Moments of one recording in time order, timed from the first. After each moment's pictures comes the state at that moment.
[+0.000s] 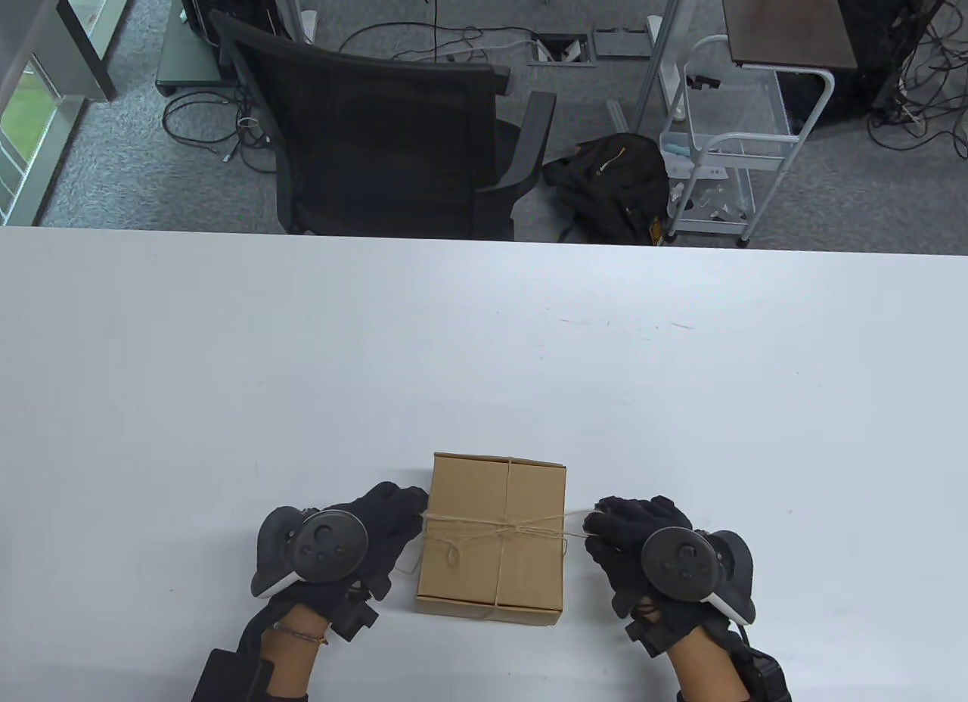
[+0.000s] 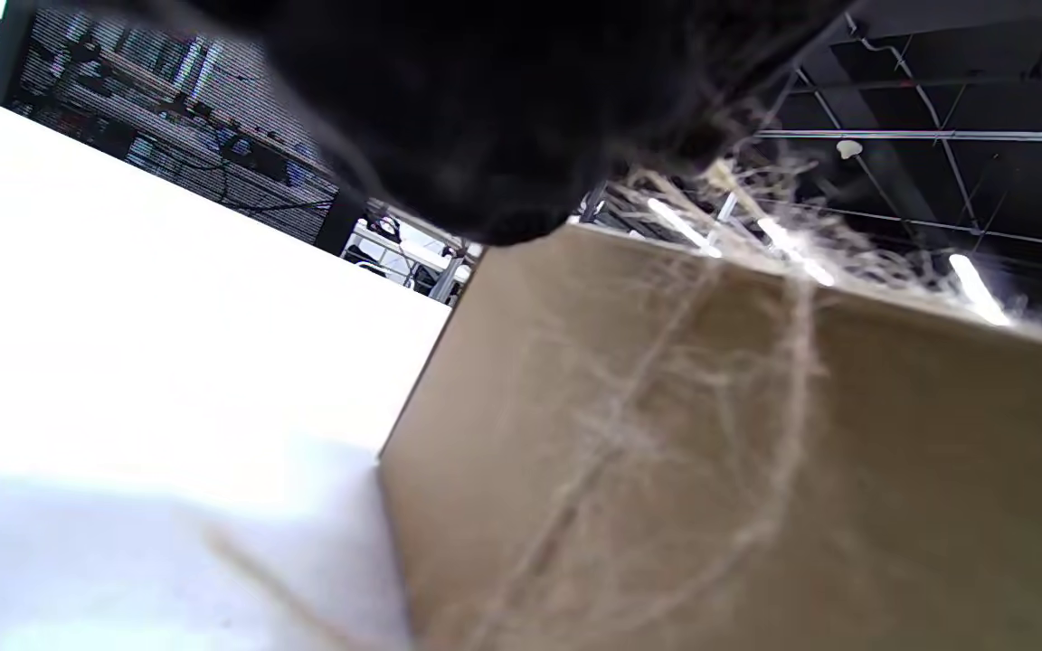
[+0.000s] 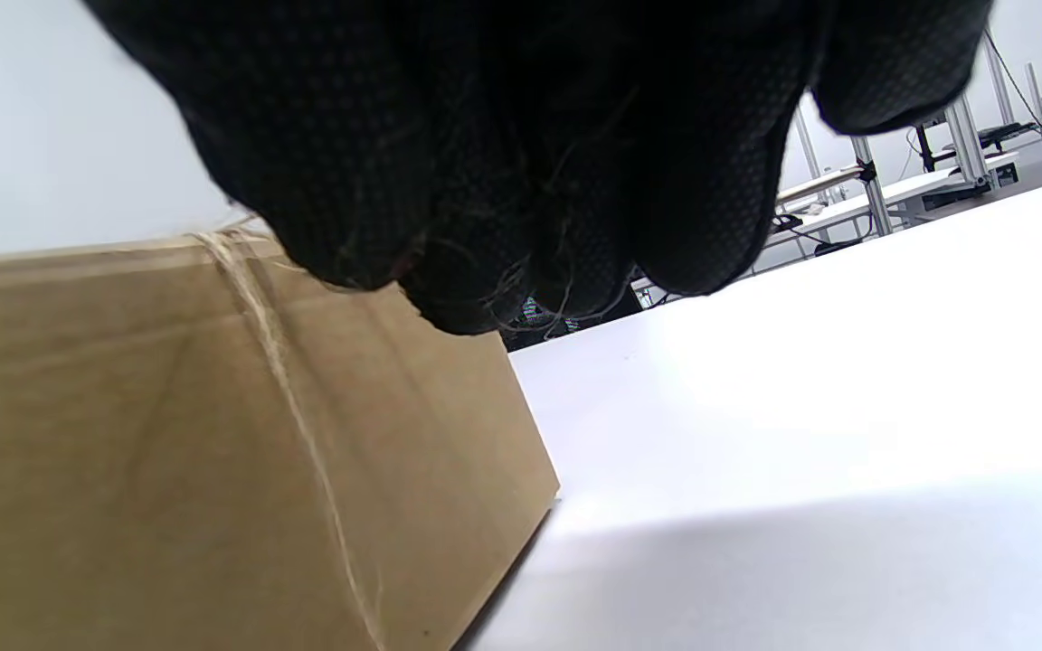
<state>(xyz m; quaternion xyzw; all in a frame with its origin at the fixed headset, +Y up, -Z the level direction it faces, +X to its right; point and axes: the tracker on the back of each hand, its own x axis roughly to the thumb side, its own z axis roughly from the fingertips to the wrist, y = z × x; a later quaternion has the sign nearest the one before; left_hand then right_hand) -0.174 -0.714 -0.174 0.04 -0.21 0.25 0.95 0.190 -0.715 -0.174 0.17 -0.04 0.96 0.23</state>
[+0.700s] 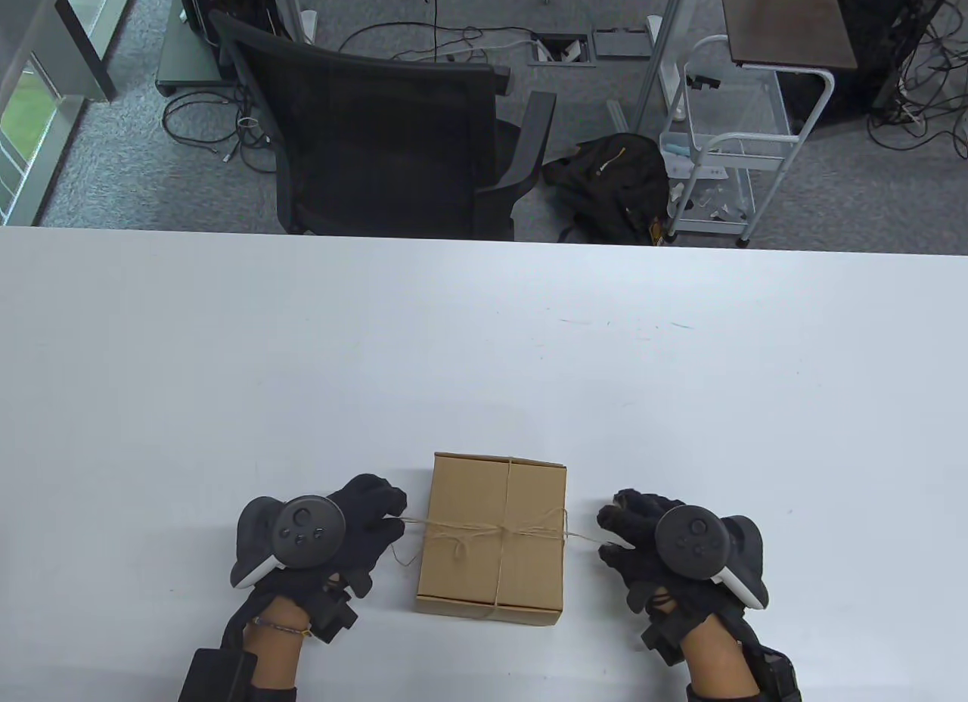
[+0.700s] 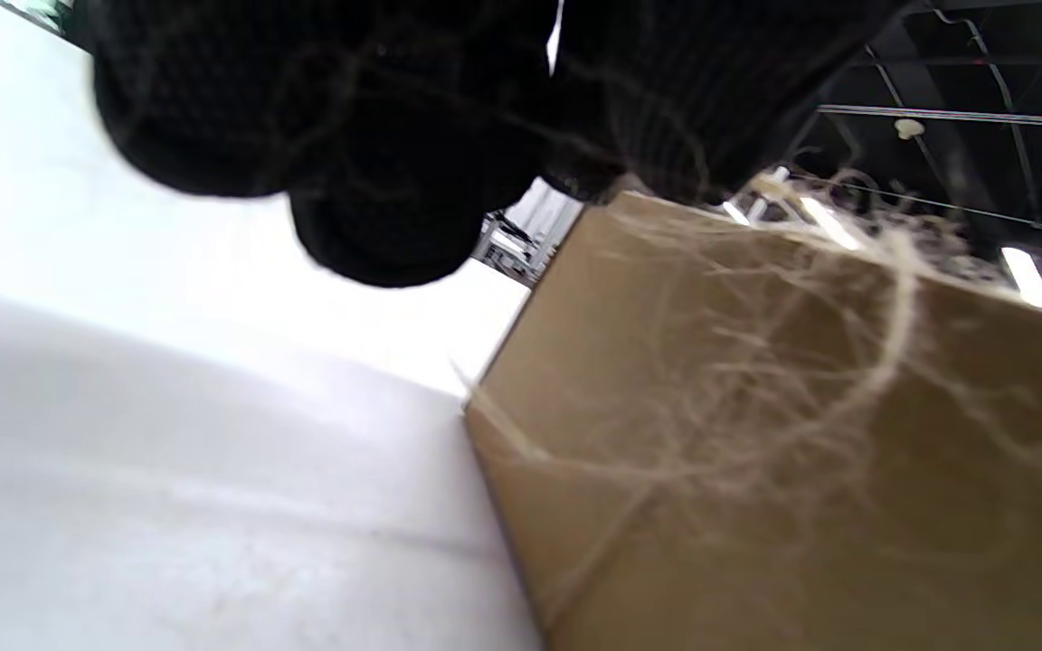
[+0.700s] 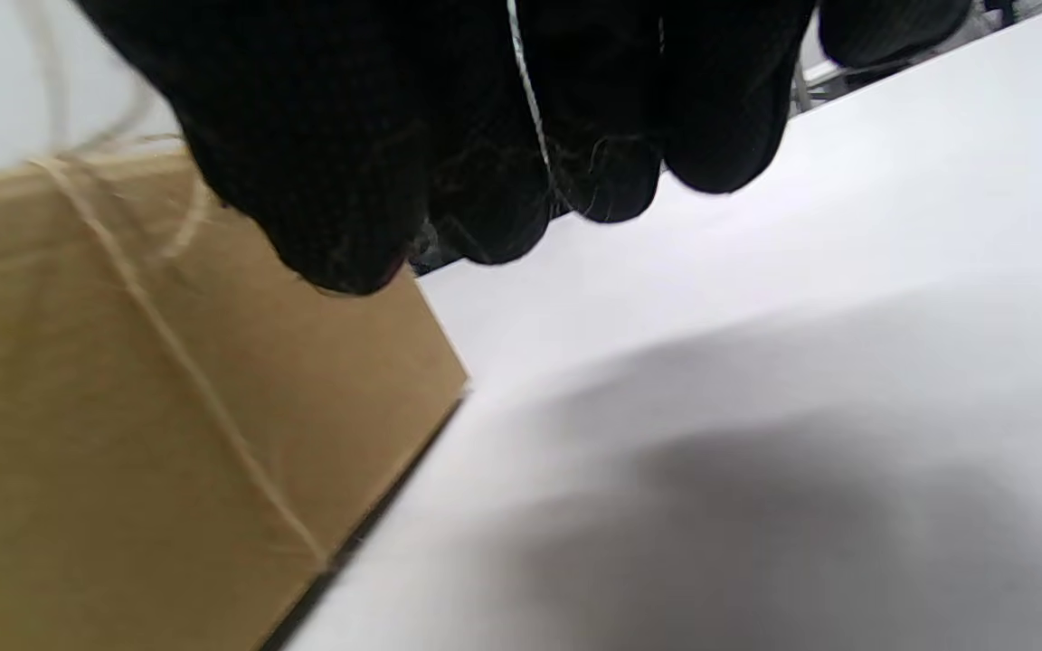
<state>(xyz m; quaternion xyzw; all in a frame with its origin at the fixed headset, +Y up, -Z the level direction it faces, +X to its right) -0.198 -0.728 -0.181 0.00 -0.17 0.26 0.95 0.213 -0.739 -0.188 0.11 0.06 0.96 0.24</state>
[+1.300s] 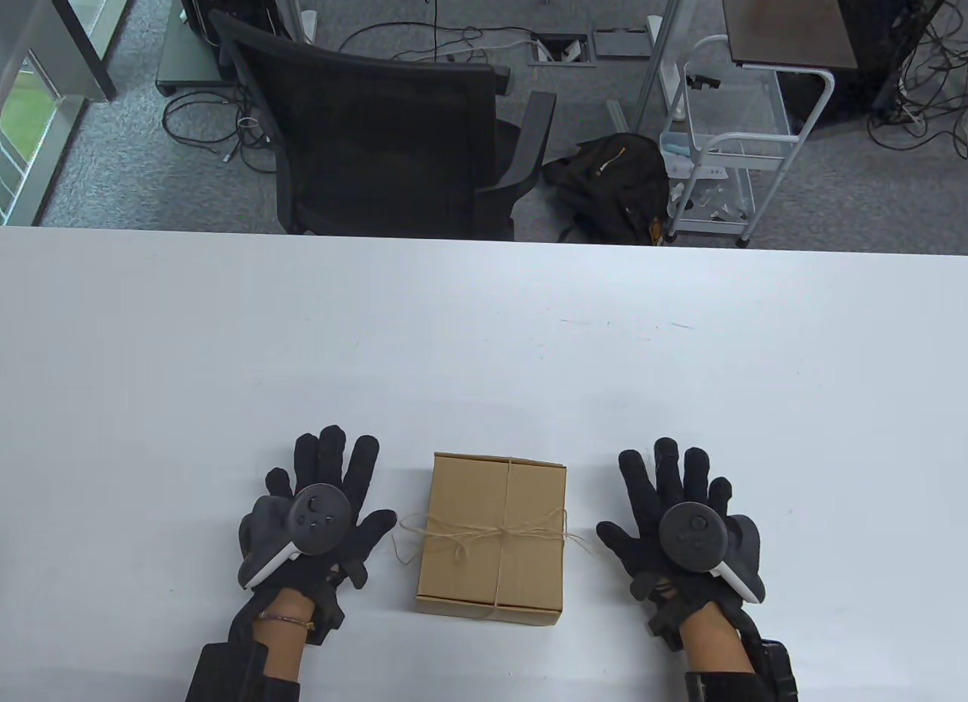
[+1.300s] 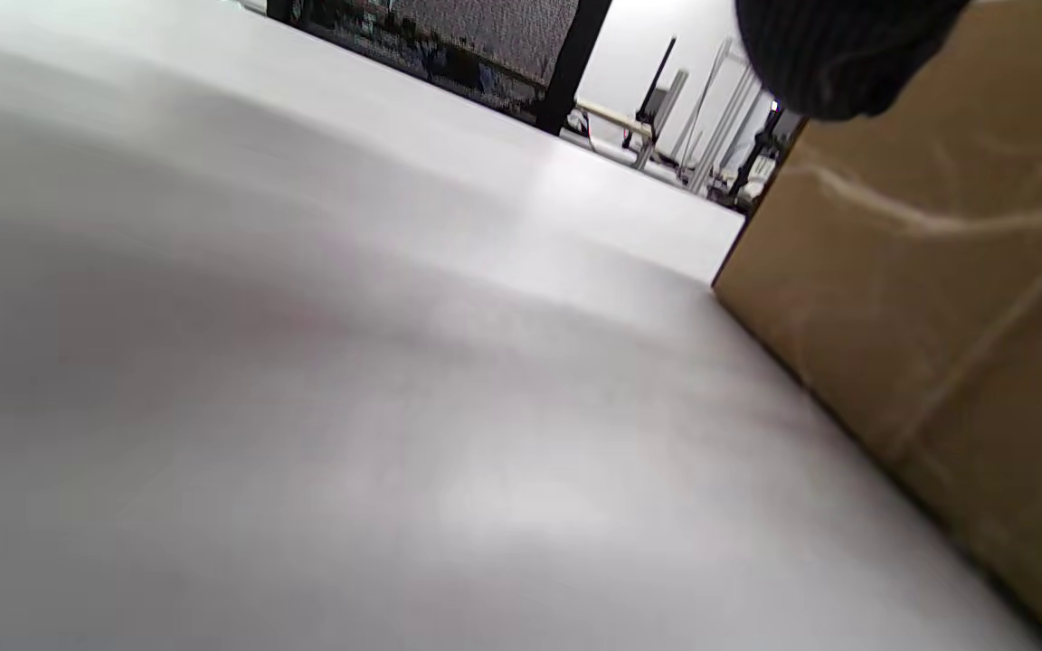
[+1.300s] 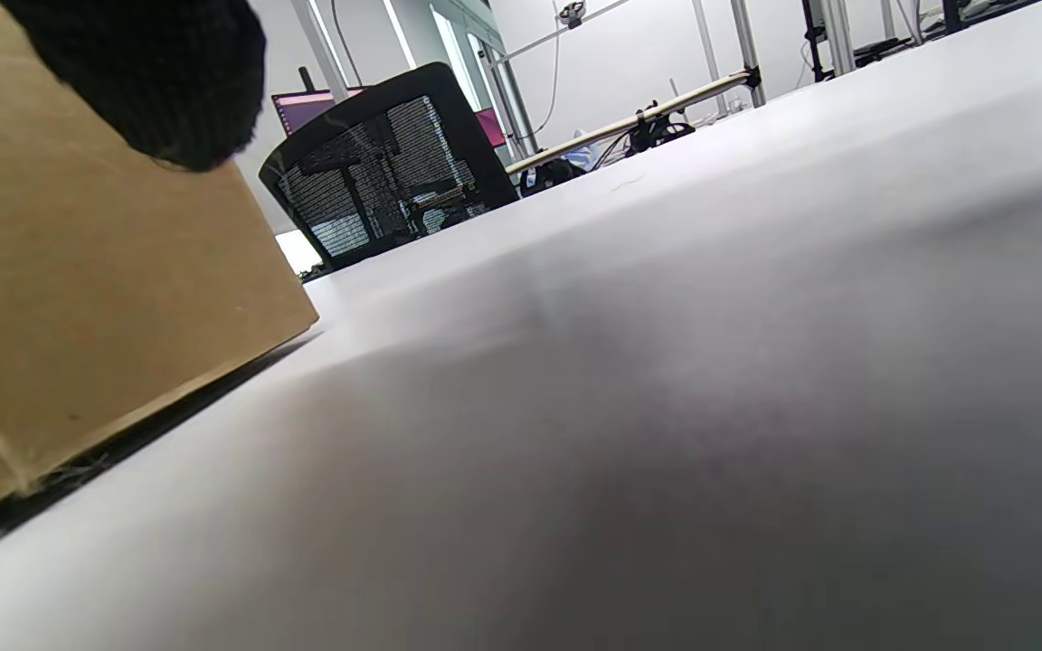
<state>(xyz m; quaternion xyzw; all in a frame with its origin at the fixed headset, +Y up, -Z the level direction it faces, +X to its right) -0.205 -0.767 -0.190 -0.09 -0.08 0.17 0.98 0.225 -0.777 -0.200 0.11 0.04 0.97 0.21</state>
